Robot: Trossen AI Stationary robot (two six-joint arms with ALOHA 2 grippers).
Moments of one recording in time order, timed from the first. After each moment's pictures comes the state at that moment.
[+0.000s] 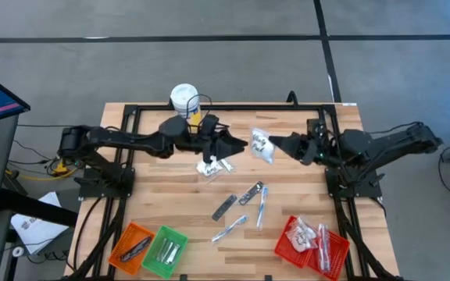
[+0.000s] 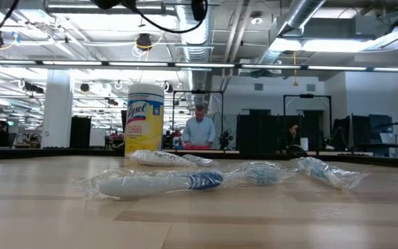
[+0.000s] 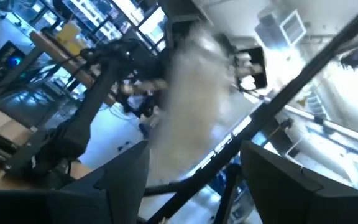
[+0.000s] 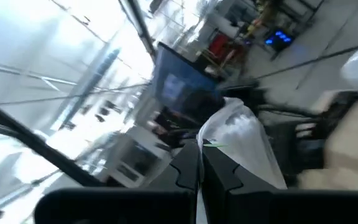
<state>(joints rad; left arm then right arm) 0.10 1.53 1.05 0.73 0.25 -0.85 0.30 0.97 0.93 0.27 0.53 0.86</state>
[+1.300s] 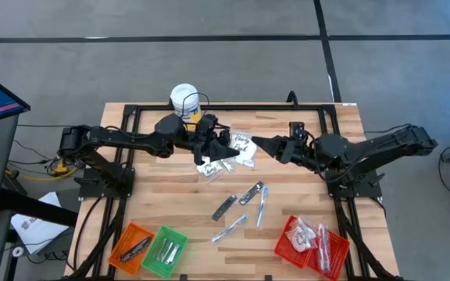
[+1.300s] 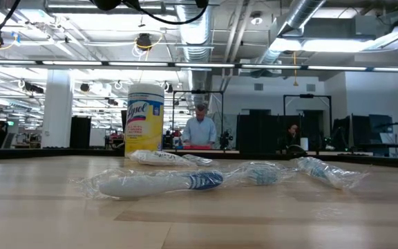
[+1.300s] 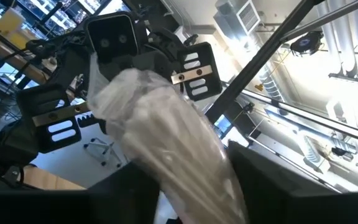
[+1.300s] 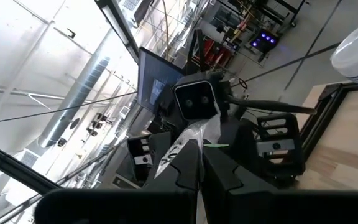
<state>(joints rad) 0.10 1.53 1.05 0.84 0.40 -0.88 0.23 1.14 0.93 0.39 0.52 0.95</state>
